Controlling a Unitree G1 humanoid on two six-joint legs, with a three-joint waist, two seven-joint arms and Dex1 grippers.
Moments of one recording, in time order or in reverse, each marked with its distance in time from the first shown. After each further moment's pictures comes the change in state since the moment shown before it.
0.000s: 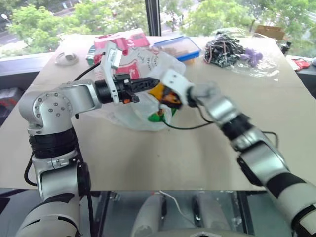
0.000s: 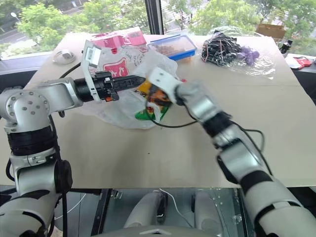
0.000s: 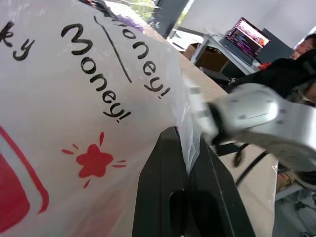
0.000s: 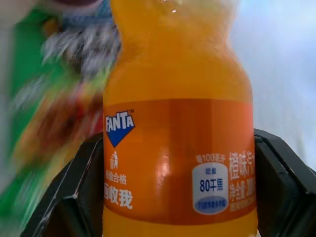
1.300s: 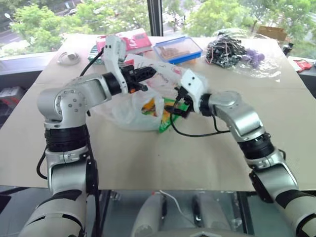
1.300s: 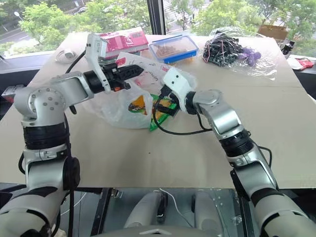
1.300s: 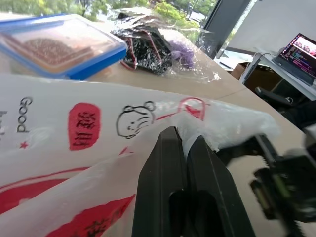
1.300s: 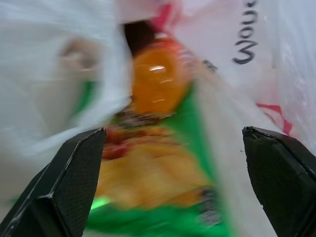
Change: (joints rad) left arm -0.071 -0.079 -0.084 0.107 0.195 -0.216 0.170; right arm 0.386 -0.229 -0.131 -0.700 0.194 0.211 0.057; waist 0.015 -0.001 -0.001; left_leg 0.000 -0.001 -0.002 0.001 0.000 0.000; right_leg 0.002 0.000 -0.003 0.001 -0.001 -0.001
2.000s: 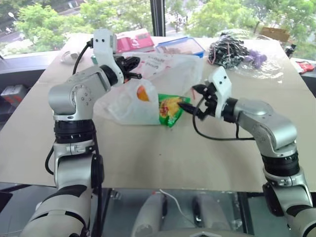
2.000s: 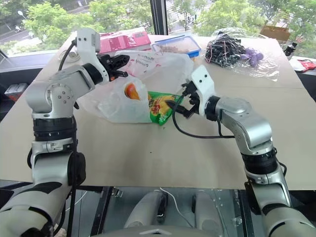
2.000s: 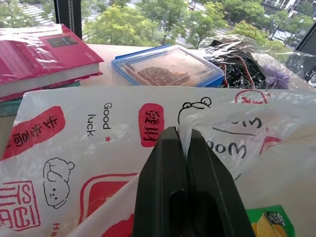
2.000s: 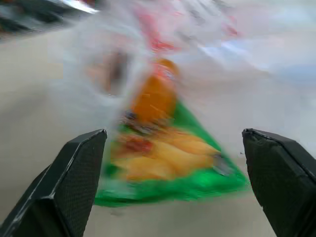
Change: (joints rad) left arm -0.048 -0.041 0.012 0.132 0.200 -0.164 0.109; right arm 0.138 -0.082 -0.196 -0.252 0.215 0.339 -0.165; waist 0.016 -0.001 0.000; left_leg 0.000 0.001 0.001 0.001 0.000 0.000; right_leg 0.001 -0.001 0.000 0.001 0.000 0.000
